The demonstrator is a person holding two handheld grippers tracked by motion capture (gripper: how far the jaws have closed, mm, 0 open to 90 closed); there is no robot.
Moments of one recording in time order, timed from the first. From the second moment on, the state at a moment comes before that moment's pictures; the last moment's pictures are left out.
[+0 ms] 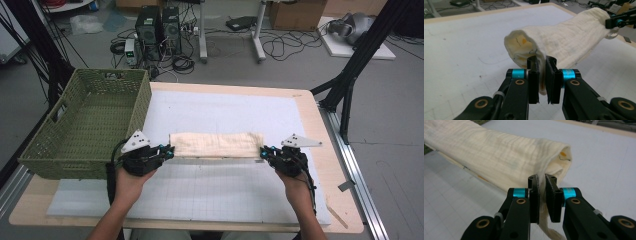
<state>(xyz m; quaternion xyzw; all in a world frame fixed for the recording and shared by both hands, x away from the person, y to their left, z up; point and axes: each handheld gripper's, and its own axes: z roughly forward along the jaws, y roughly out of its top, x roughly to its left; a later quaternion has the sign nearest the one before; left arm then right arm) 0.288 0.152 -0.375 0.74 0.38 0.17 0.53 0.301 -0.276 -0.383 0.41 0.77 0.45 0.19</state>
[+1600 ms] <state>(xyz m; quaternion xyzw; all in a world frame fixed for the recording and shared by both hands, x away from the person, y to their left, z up) 0.230 0.336 -0.297 0.65 0.46 0.31 0.52 0.409 -0.048 -0.279 0.24 0.81 0.50 0.18</state>
